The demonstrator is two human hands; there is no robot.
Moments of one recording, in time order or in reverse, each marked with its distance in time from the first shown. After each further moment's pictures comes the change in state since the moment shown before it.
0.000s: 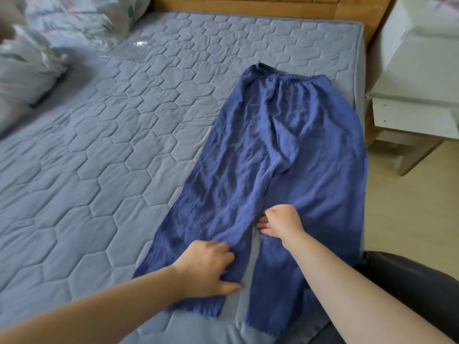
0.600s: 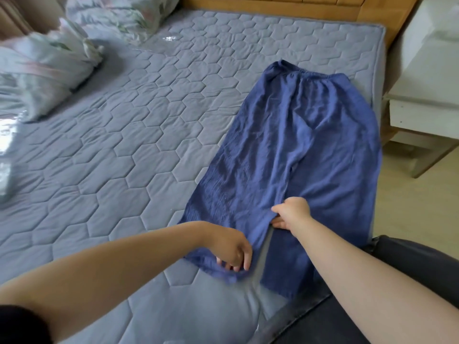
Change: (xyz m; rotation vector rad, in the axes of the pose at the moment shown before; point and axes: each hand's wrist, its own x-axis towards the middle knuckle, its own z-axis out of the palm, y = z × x) left_hand -0.001 0.011 -0.035 -0.678 -0.811 -0.145; right_hand -0.031 0.021 0.013 -0.160 0.111 -0.074
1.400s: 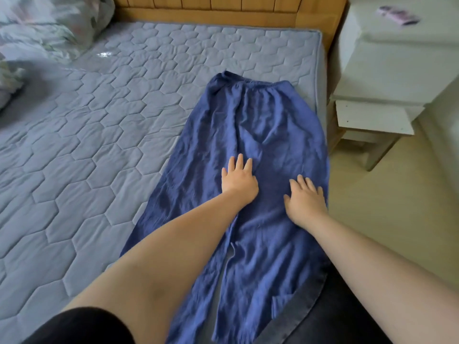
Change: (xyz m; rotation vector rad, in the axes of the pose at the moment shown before) left_hand 0.155 0.085 -0.143 0.220 0.989 -0.225; right_hand 0.065 -0.031 -0.132 -1.199 0.259 -0.389
